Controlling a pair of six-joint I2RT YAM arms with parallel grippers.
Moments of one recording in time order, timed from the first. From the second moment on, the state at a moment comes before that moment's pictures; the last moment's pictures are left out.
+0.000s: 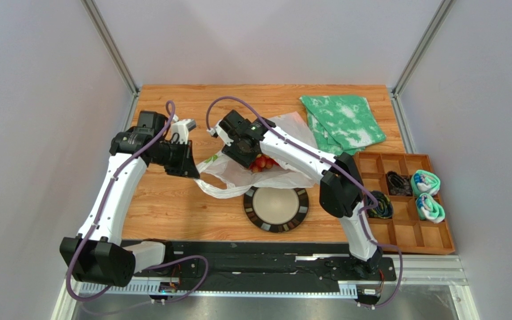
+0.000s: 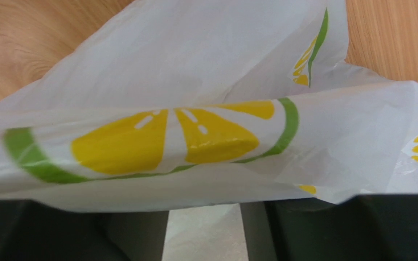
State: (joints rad) left arm -0.11 1.21 1.25 -1.17 0.53 0.03; right arm 0.88 2.12 2.00 -0.96 0.15 -0.20
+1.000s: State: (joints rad) left arm -0.10 1.13 1.20 -1.18 0.57 0.03; right arm 0.86 2.29 2.12 -0.96 0.36 -0.26
